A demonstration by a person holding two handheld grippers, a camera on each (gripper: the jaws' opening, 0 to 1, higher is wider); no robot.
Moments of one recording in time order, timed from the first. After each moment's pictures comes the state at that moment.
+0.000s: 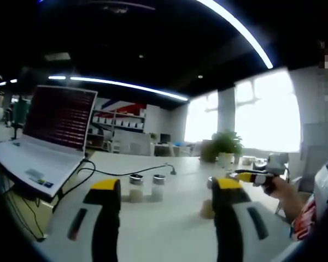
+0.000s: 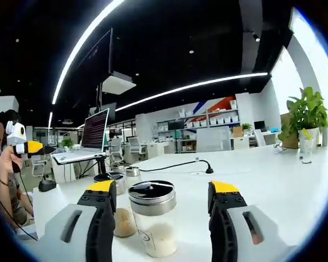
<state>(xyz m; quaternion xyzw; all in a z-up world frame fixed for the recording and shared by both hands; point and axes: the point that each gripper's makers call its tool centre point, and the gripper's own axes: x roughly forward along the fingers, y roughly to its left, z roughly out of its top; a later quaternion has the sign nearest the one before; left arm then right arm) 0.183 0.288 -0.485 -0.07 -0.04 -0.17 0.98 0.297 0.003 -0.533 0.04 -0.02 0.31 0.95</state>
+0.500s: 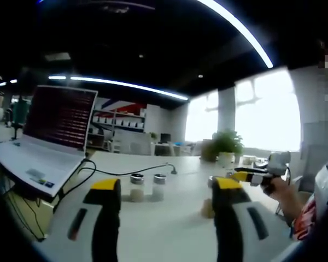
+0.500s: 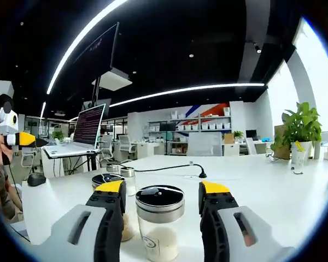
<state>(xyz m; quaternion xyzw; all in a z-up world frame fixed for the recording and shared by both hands) 0.183 0.291 -0.486 -0.07 -0.04 -0.16 0.98 0.304 0.012 -0.528 0.01 -0.03 0.27 0.96</state>
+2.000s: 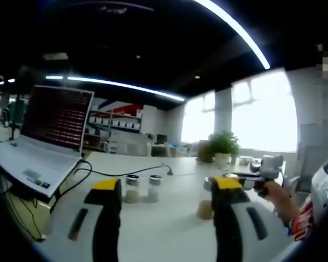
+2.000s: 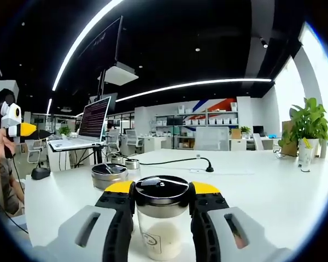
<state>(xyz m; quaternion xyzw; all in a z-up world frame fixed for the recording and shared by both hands) 0.182 0.283 -0.482 -0.07 -0.04 -0.18 0.98 0.308 0.021 -0.545 0.00 -0.01 0.31 0.95</state>
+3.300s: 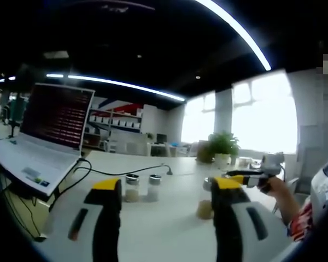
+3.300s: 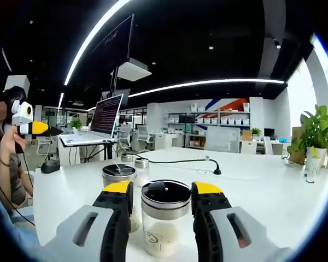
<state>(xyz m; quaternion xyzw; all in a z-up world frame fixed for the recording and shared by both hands) 0.181 0.283 -0.484 -0.07 -0.04 -0.18 0.98 0.294 0.018 -0.529 -0.03 -0.01 0.35 0.94</state>
